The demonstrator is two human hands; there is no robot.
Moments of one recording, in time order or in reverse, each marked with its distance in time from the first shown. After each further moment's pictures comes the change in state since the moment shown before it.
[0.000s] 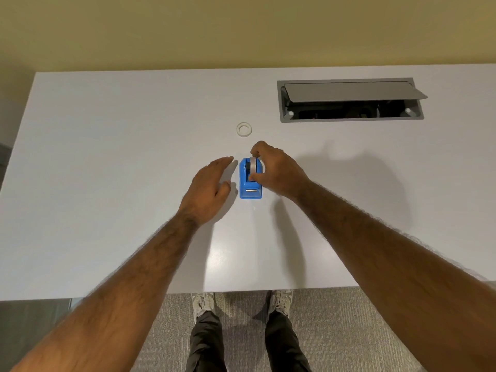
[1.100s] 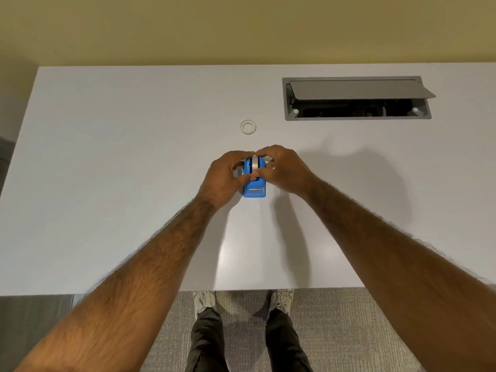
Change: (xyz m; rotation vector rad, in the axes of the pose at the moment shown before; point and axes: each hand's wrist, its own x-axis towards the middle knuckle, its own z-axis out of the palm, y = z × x) left_hand 0.028 0.031 0.005 -0.256 -0.001 -0.098; right_hand 0.004 0.005 -0.003 0.120 -0.020 0.028
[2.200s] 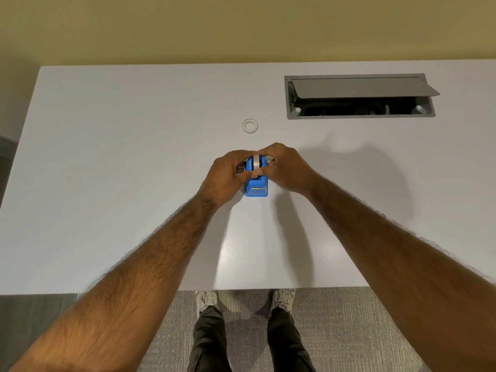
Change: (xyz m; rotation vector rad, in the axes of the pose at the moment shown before) left_hand 0.006 -0.001 -0.002 0.000 -0.045 0.000; right_hand 0.006 0.002 0.001 0.012 -0.020 -0.037
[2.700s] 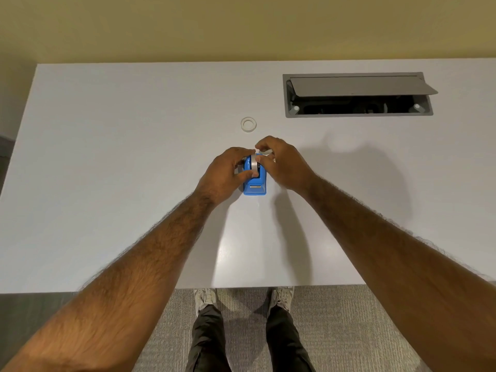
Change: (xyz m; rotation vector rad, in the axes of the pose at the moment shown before) left_hand 0.000 -0.002 -0.001 0.091 -0.030 0.040; right_hand -0.001 -0.001 0.004 0.042 0.114 0.040
